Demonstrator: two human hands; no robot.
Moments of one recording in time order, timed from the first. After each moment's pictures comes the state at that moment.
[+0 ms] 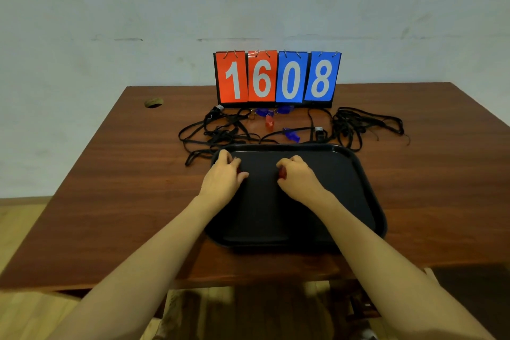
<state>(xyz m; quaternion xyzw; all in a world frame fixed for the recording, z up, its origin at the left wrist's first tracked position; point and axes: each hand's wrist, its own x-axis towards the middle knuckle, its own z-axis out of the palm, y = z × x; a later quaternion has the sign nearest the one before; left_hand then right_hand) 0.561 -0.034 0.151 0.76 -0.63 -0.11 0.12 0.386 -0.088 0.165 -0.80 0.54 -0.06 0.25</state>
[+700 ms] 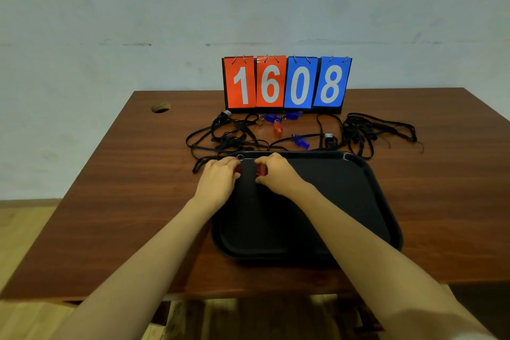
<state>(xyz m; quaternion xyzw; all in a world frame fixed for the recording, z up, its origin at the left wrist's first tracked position) 0.592 -0.042 0.153 0.74 -0.66 -0.04 0.12 0.446 -0.106 0.170 -0.82 0.49 -0.04 0.28</state>
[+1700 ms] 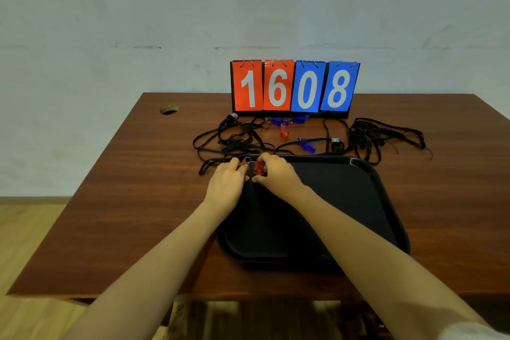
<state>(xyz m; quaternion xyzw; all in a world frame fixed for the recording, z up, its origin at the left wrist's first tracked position) 0.584 -0.041 0.150 0.74 -0.67 -0.01 0.08 0.460 -0.108 0.165 -0.84 0.48 -0.08 0.23</state>
